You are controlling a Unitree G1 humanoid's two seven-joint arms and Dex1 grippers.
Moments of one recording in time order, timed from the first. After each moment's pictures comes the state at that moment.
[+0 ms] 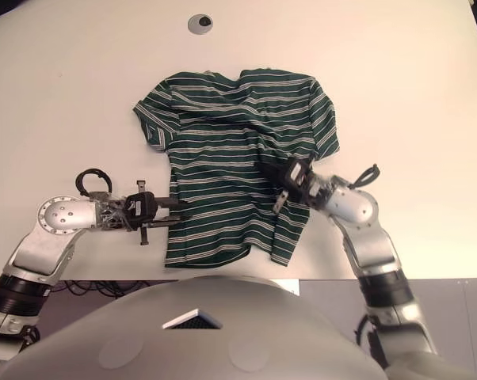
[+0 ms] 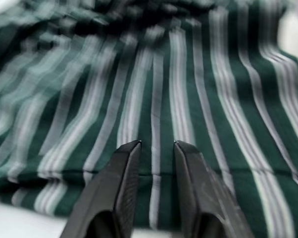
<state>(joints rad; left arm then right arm) 0.24 0.76 -0.25 -0.20 -0.17 -0.03 -1.07 0.25 -0.56 0.25 -0.26 0.12 0.00 0.80</state>
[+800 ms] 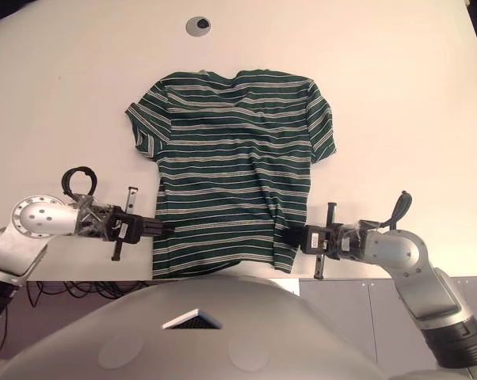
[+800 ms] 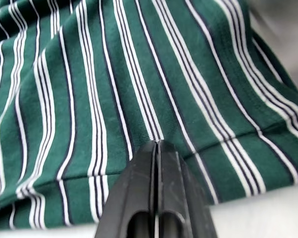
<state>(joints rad) 0.24 0.99 -0.29 -0.19 -0.09 -0.23 -1.17 0.53 -0.88 0.17 -0.45 0.01 -0.06 0.96</state>
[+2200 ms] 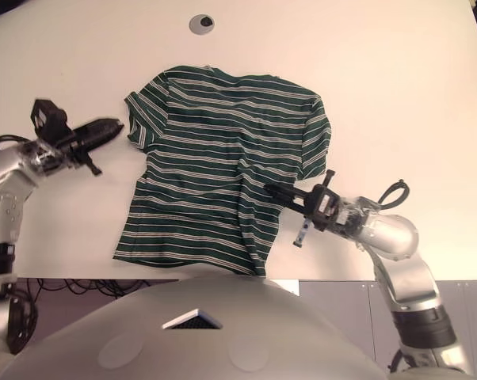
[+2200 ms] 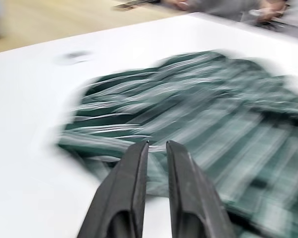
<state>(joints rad) -0.04 0.74 0.07 0.09 -0.51 0.31 -0.82 0.39 -0.63 0.16 -0.41 0.26 -0.10 0.82</state>
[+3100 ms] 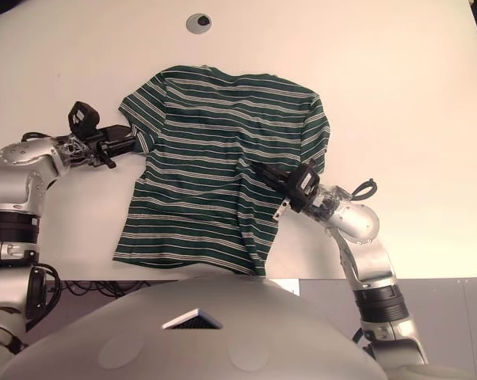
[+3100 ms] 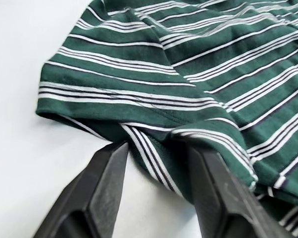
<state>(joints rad) -0.19 0.67 -0.04 0.33 -0.30 0.41 -0.92 0.29 -0.44 0.21 -0.25 0.24 -0.13 0.74</state>
